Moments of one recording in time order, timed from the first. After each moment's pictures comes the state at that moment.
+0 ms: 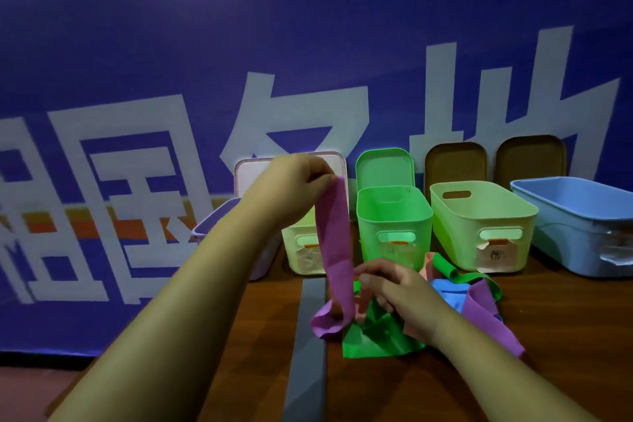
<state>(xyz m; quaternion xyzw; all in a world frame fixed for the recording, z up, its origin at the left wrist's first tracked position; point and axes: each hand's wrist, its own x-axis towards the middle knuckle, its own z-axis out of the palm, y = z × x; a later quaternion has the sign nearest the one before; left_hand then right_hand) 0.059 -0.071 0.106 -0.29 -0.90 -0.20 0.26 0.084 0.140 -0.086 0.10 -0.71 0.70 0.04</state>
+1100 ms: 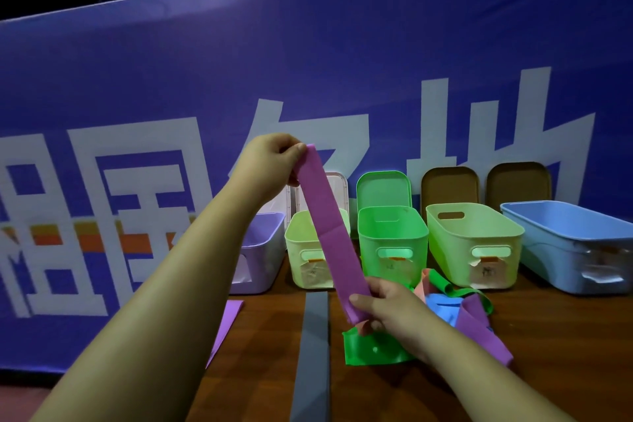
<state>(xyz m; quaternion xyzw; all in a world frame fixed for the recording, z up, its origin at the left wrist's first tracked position) 0.072 -0.099 0.156 -0.21 -0.83 -0.43 0.28 0.106 0.116 -0.071 0.07 -0.73 0.68 -0.01</state>
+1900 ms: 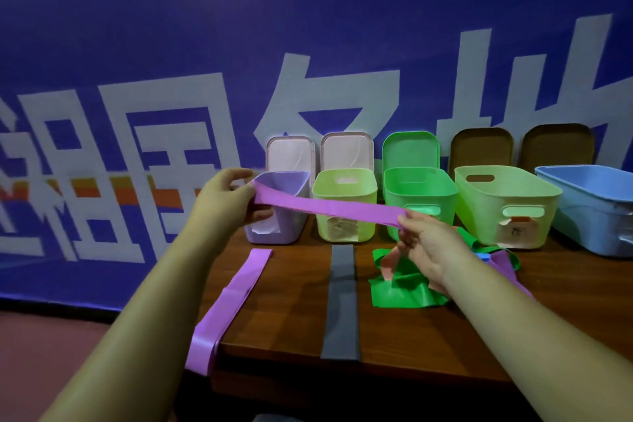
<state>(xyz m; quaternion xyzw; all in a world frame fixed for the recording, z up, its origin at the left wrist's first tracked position) 0.117 -0.208 0.042 0.01 -0.77 -0.62 0.17 0.087 0.114 -0.054 -0.08 -0.51 0.85 0.06</state>
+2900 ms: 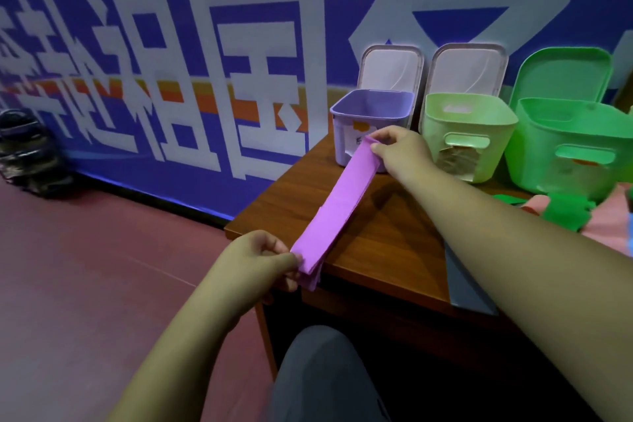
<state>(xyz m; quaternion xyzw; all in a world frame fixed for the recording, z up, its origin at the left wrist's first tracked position) 0.216 -0.327 -0.102 0.15 -0.82 -0.55 0.00 -0.043 -0.113 -0.080 0.08 -0.84 0.51 0.17</state>
